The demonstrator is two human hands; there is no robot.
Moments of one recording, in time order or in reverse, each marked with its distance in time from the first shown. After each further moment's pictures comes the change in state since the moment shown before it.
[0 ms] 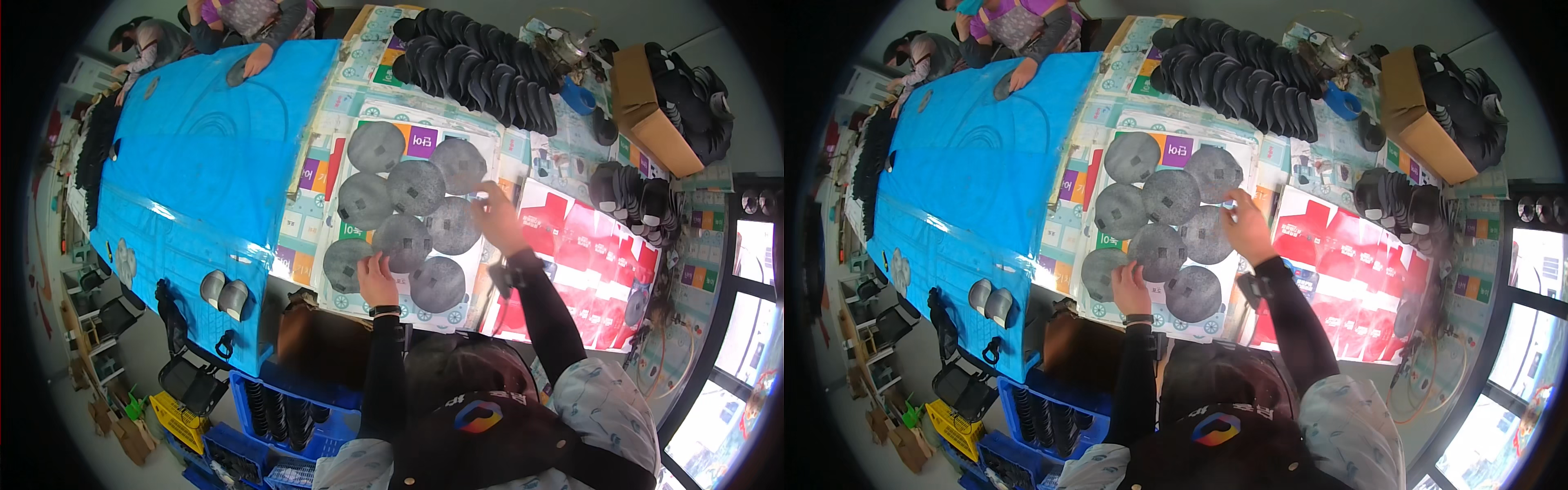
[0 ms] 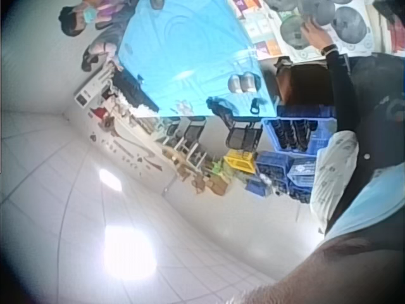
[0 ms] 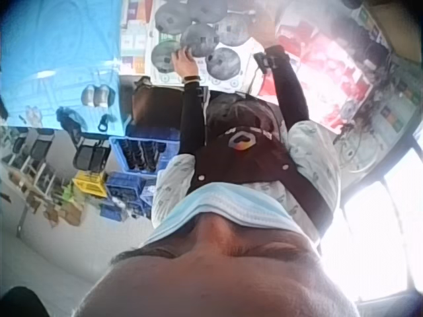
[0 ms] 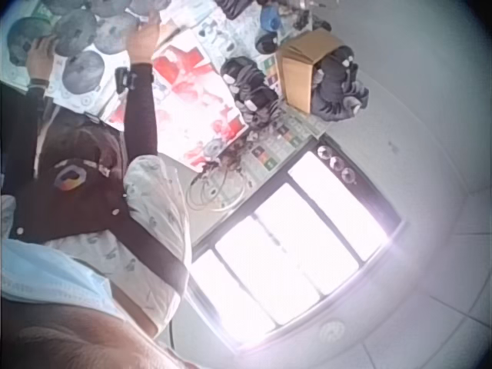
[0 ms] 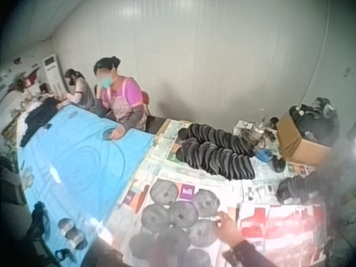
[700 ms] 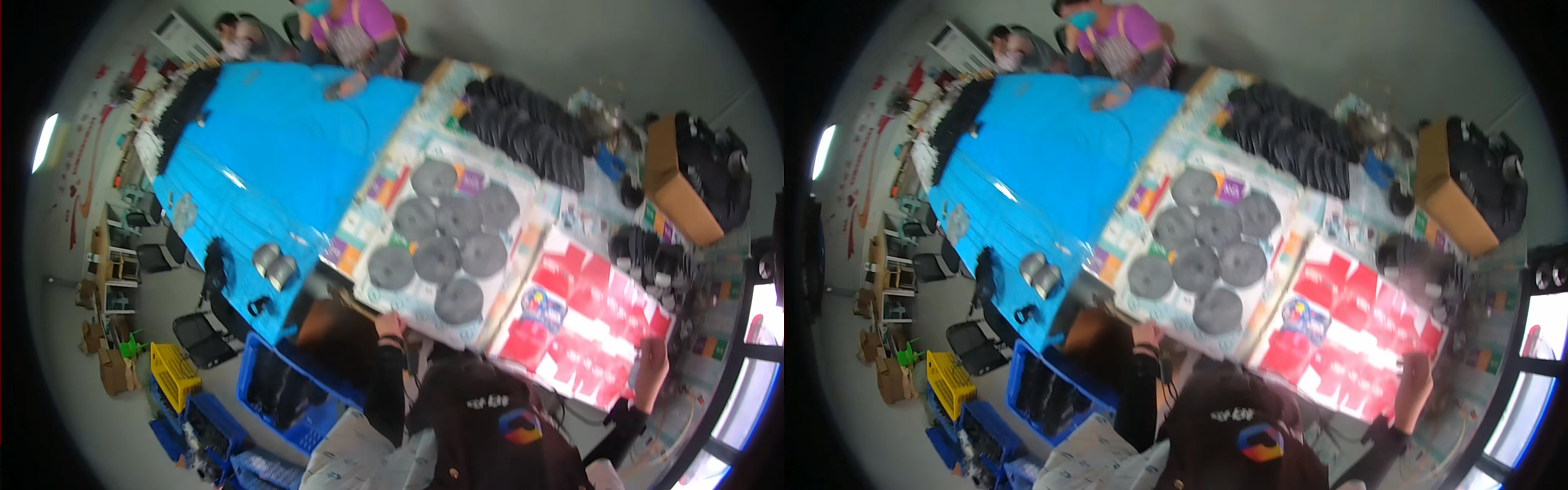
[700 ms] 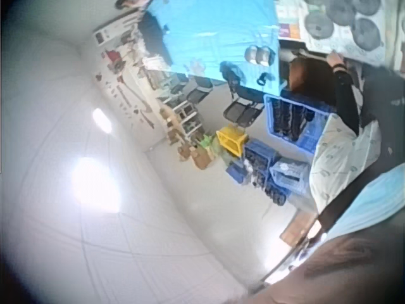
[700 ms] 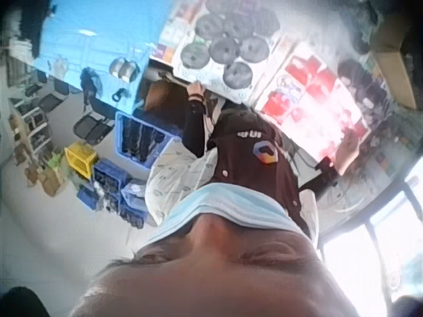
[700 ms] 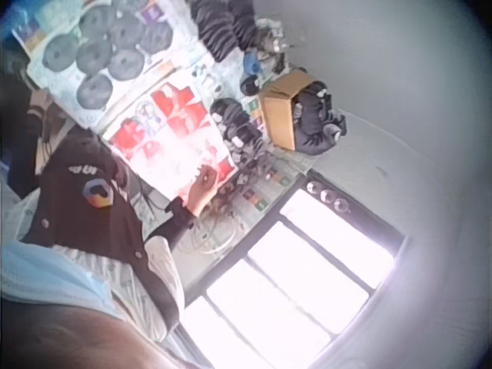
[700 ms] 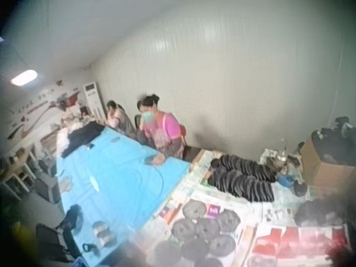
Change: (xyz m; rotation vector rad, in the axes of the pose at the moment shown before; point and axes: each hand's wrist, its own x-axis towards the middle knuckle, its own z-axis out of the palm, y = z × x) left_hand -0.110 -0.148 -0.022 0.388 -0.506 -0.122; right_hand -0.243 -0.031 -0.354 -0.288 0.306 0.151
